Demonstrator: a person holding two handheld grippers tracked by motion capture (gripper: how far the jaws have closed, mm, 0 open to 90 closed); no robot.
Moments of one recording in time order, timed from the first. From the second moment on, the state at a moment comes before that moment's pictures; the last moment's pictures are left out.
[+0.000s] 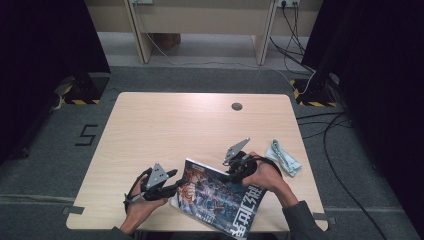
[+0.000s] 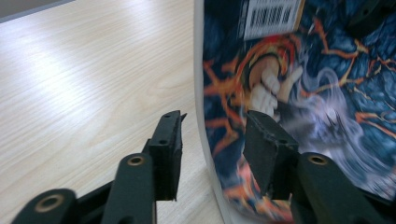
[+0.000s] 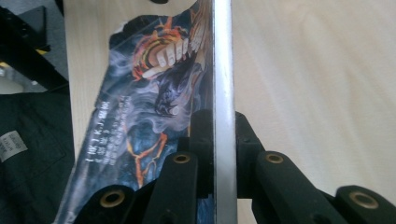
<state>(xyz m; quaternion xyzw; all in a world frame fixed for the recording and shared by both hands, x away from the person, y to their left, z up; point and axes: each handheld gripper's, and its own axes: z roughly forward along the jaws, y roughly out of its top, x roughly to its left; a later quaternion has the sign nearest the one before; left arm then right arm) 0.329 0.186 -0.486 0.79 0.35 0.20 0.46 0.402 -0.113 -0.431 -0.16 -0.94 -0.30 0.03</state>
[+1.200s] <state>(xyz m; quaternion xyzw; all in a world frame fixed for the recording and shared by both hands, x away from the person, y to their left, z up) 0.337 0.197 -0.493 0.79 0.40 0.19 0.42 0.400 -0.077 -0.372 -0.13 -0.96 -0.22 -0.12</state>
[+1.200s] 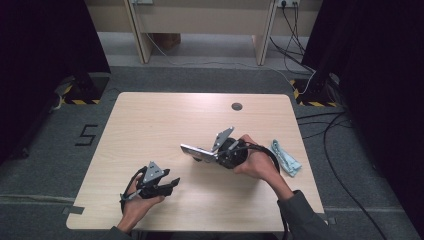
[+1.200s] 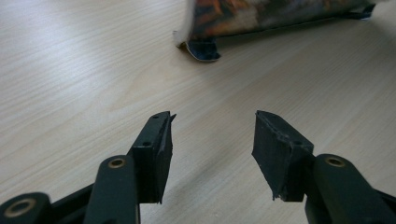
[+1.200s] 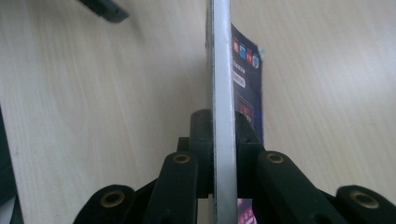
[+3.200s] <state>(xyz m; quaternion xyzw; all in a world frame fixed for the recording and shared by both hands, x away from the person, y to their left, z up) 0.342 0.196 -0.501 0.80 0.41 0.18 0.40 0.382 -0.138 -0.458 -0.28 -0.92 -0.25 -0.06</state>
